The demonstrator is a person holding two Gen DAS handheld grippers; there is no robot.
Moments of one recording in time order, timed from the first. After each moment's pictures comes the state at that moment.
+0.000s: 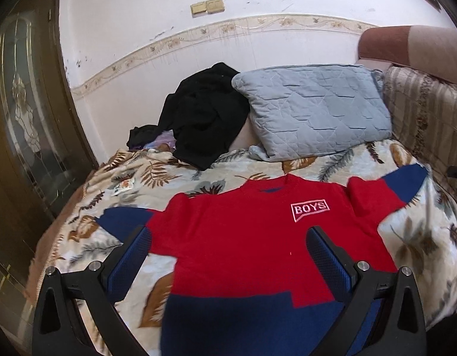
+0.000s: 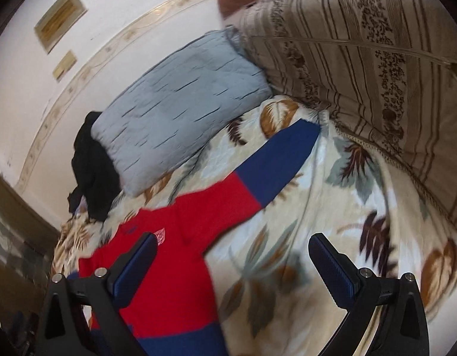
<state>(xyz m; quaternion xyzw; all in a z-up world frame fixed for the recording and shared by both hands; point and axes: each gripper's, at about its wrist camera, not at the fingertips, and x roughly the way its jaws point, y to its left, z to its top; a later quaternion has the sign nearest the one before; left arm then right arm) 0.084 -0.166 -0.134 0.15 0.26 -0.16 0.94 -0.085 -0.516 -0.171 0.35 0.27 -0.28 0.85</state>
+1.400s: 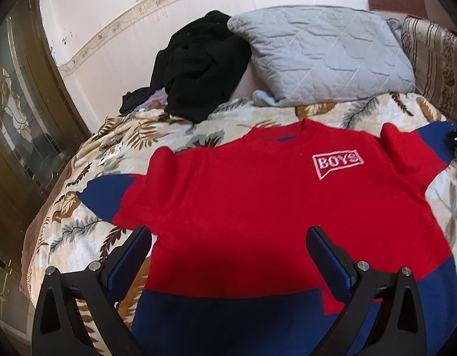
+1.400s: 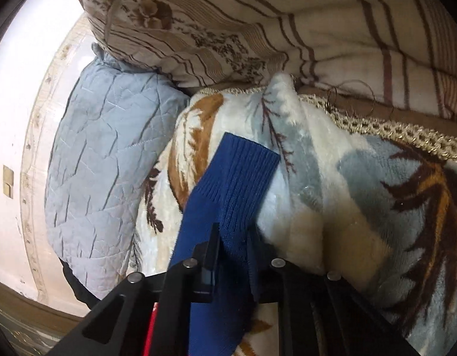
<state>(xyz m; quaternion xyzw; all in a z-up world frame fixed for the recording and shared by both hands) 0.144 -0.187 -0.223 0.20 0.34 -0.13 0.91 -0.001 -0.743 -0.325 0.54 0.19 -0.30 0.76</state>
